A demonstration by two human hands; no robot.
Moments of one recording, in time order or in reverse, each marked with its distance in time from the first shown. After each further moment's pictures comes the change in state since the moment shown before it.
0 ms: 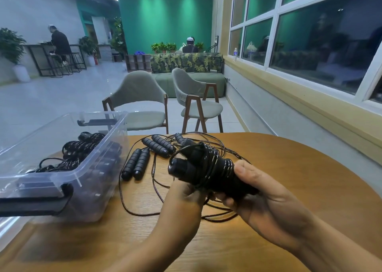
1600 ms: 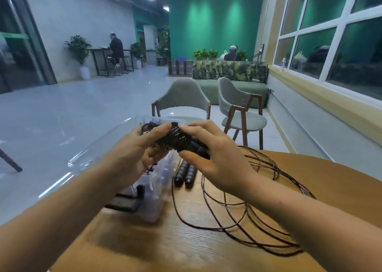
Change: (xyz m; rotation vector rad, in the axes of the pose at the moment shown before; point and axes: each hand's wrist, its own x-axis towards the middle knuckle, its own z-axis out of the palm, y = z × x) left_hand 0.053 0.079 -0.226 -0.256 0.245 -0.143; right_hand 0.179 0.032 0.128 -1.379 -0.203 -0.740
